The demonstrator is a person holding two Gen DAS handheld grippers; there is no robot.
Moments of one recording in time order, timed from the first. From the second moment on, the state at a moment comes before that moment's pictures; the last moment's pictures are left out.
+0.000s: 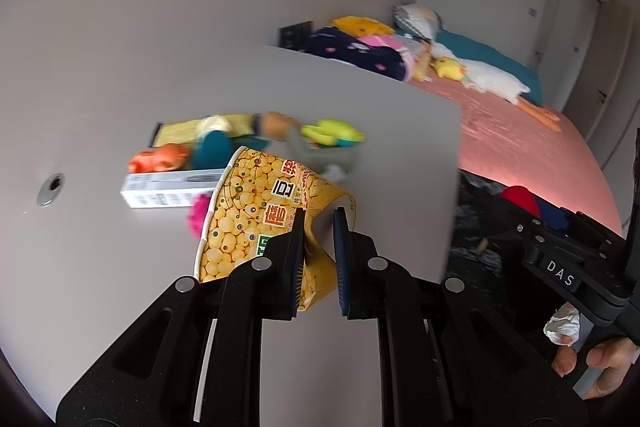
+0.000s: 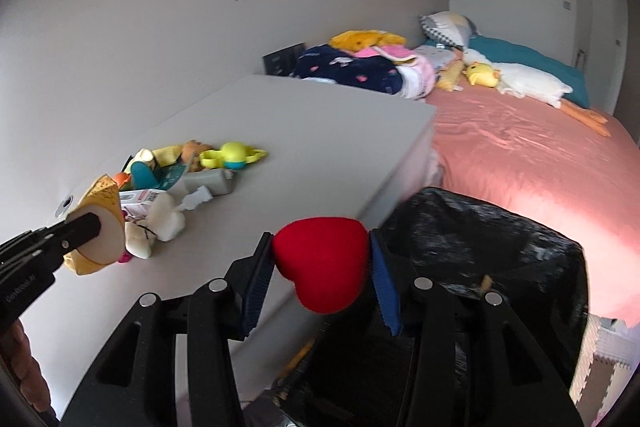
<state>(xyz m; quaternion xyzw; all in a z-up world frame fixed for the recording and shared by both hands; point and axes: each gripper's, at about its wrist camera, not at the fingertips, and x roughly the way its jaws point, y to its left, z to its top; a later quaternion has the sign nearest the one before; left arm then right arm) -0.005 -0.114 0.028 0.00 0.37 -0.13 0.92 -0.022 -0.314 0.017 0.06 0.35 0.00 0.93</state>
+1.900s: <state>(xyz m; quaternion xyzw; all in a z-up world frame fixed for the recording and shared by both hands) -0.007 -0.248 0.004 0.07 0.37 -0.25 0.89 -0.087 -0.448 0.019 0.13 0.32 -0.15 0.93</state>
